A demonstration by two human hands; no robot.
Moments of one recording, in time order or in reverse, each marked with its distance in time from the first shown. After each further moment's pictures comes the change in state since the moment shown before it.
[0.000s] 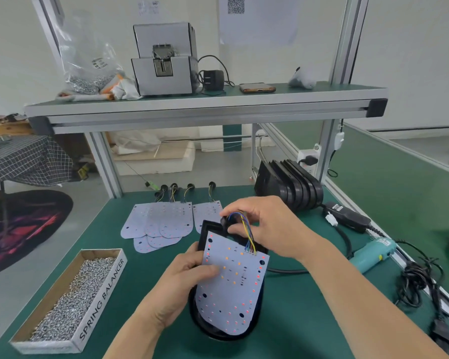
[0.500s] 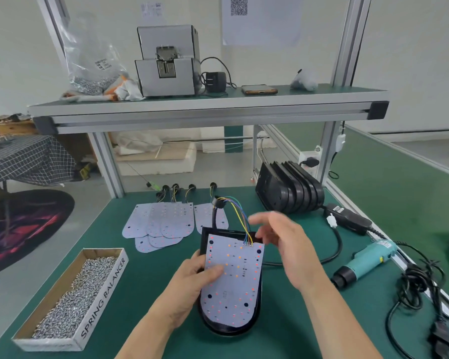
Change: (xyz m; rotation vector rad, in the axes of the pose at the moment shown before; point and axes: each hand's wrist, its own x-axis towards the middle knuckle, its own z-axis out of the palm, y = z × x) left_hand 0.004 -0.019 0.009 -0.005 0.091 -0.046; right_hand -0.046 0.029 0.033 0.638 0.380 0.364
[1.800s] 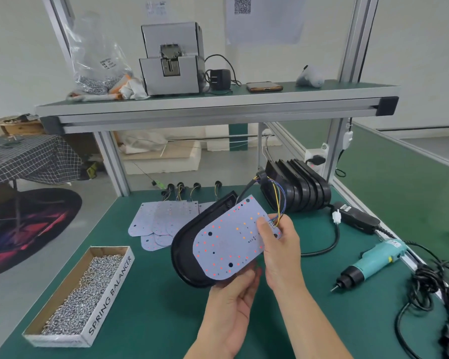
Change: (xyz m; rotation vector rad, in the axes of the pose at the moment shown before) left_hand -0.005 -0.022 0.077 -0.919 0.260 -0.150; right_hand 0.006 0.025 0.046 0.213 0.454 0.082
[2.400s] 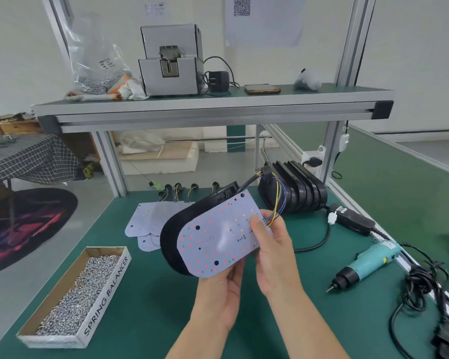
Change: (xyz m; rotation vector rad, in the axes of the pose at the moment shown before) left_hand 0.015 0.021 0.015 -0.049 0.015 0.157; right_hand -0.020 -0.024 0.010 0.198 -0.121 0.122
